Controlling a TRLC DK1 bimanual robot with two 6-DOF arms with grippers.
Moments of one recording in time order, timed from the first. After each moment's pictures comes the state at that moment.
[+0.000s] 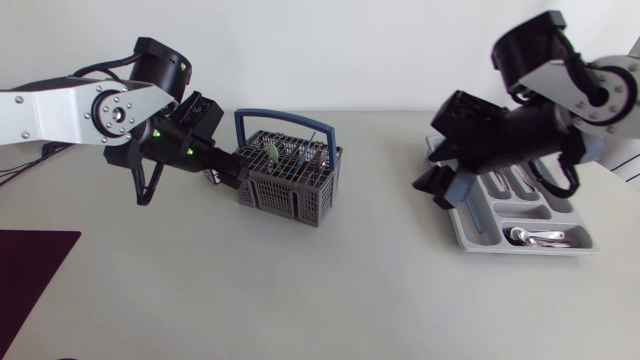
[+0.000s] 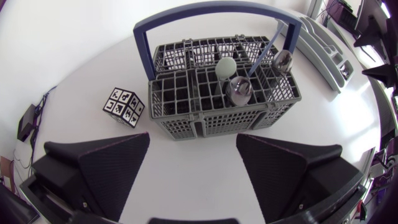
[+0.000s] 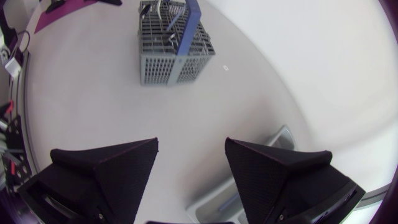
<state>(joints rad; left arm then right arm) -0.30 1.60 1.14 -0.43 0.04 0.19 0.28 1.41 1.12 -0.63 -0.15 -0.67</state>
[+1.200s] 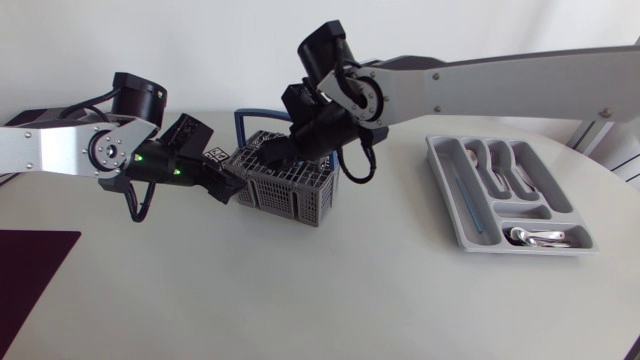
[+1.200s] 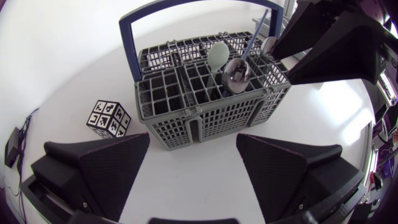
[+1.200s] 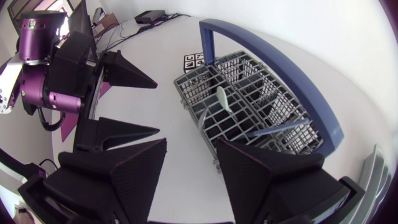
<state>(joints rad) -0.18 1.61 0.99 -0.19 0.28 0.37 0.66 1.96 1.57 -0.39 -0.23 0.10</state>
